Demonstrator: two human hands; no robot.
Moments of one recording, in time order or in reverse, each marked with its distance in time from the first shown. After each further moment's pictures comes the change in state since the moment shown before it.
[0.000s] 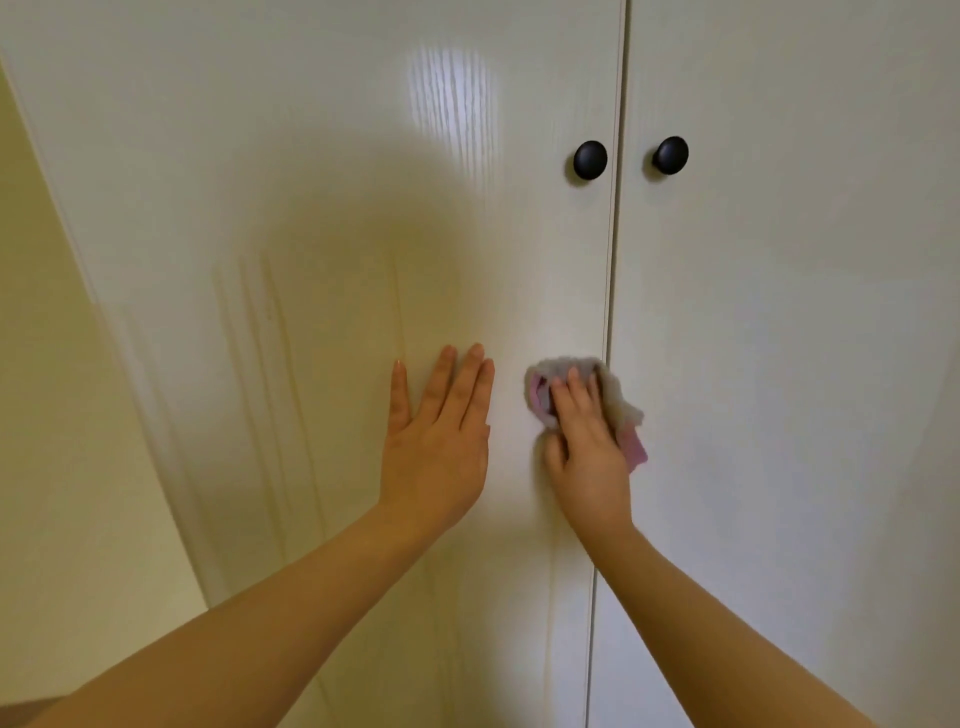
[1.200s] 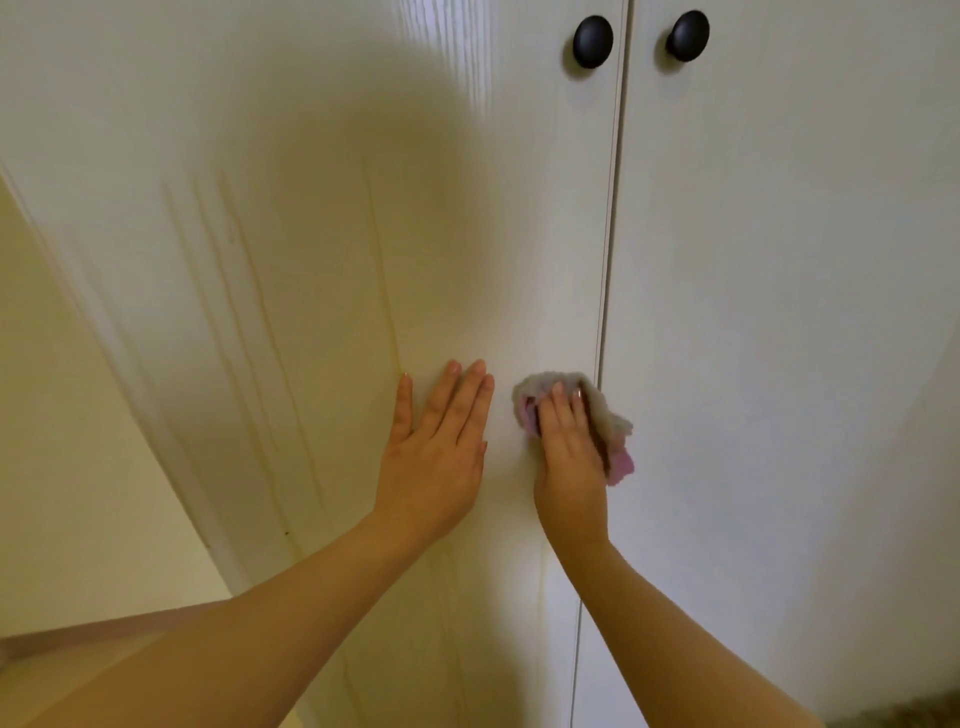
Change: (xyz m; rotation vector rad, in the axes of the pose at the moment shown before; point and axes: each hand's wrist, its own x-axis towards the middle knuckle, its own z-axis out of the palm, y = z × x) left_hand -0.061 0.022 0.015 -0.033 -0.121 0.073; right_hand -0.084 0.007 0.020 -0.111 -0.224 0.134
